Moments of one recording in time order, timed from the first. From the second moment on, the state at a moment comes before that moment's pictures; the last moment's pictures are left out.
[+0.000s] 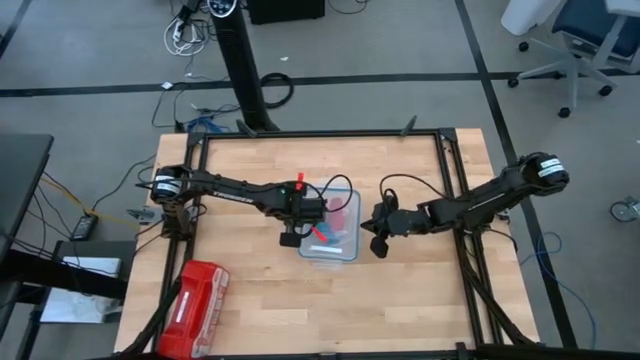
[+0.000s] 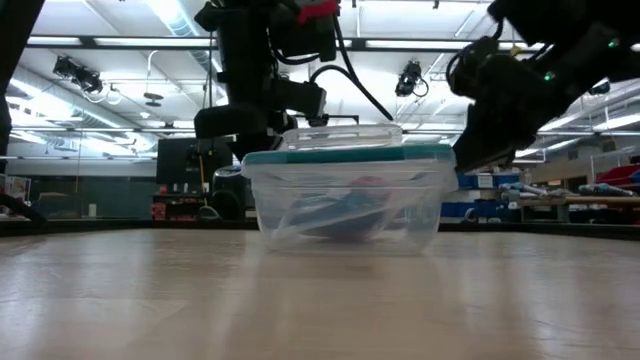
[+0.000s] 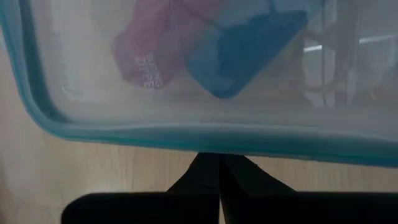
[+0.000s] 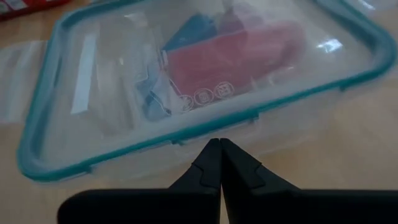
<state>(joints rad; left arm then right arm) -0.03 1.85 1.35 -0.86 -0.25 0.13 0.23 1.28 0.49 0.11 0.38 0.50</state>
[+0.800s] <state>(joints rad) -0.02 1.84 1.29 -0.79 -0.29 0.23 0.18 1.46 0.48 0.37 0.25 0.44</state>
